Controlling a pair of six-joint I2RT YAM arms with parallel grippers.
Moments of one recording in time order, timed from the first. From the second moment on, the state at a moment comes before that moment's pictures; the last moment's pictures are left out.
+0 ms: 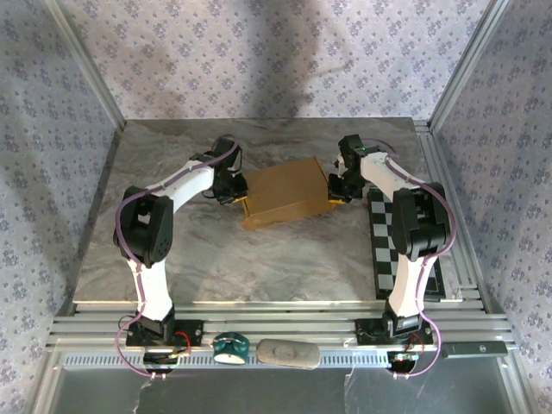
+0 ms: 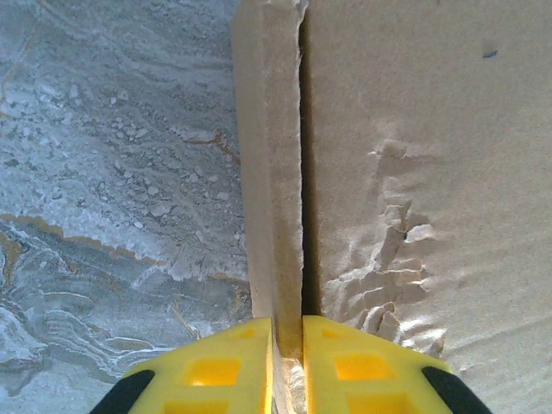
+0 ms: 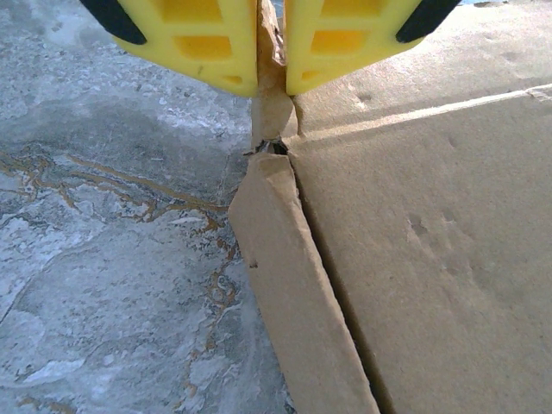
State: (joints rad) left arm -0.41 1.93 1.44 -0.72 0.14 -0.72; right arm 0.24 1.94 1.48 -0.90 -0.22 0.32
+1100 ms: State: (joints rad) left arm -0.39 2.01 1.62 -0.96 0.38 -0.82; right arm 0.13 1.74 1.62 -0.87 -0.31 0.50
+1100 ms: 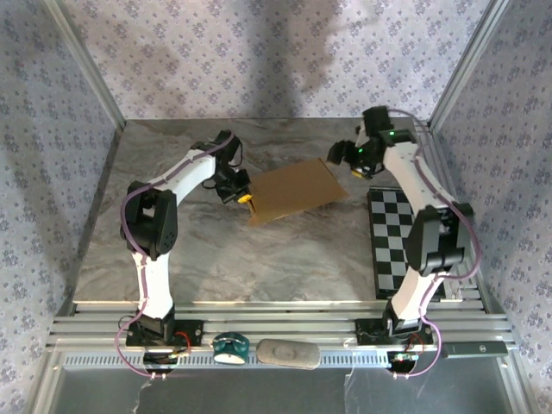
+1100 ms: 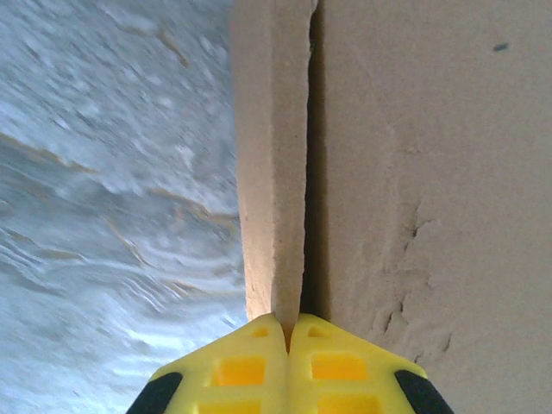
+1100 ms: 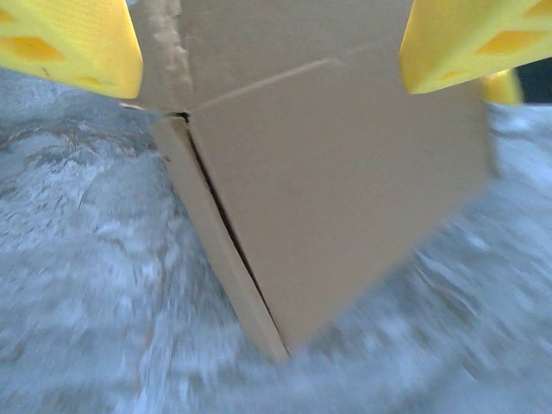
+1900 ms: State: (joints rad) left arm -0.33 1.96 1.47 -0.92 0.86 -0.96; right arm 0.22 1.44 1.47 -0.94 -0.26 1.24
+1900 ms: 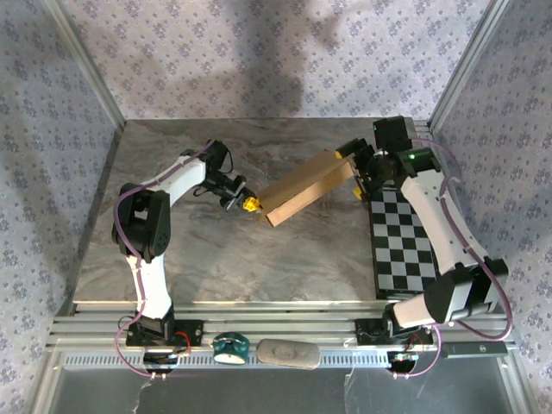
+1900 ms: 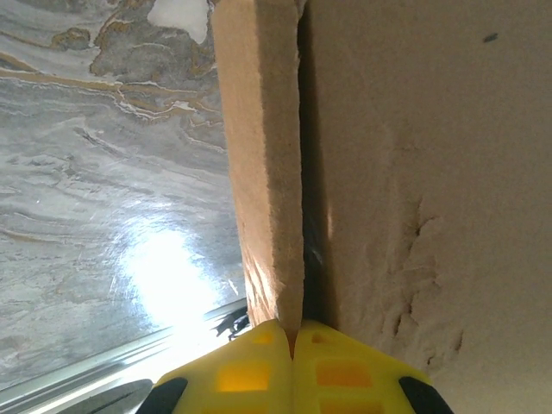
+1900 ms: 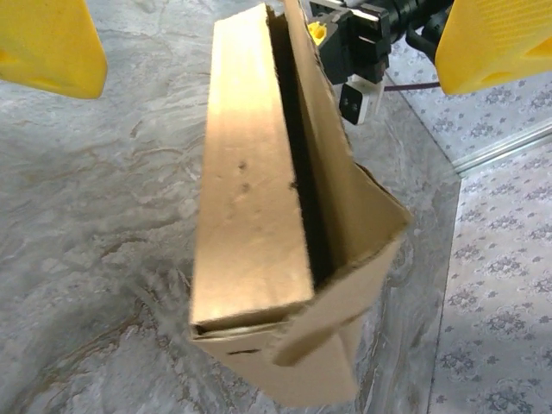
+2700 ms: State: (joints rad) left arm -0.33 1.96 1.47 -0.86 0.90 -0.99; right arm 0.26 1.58 1.35 -0.66 -0.27 1.06
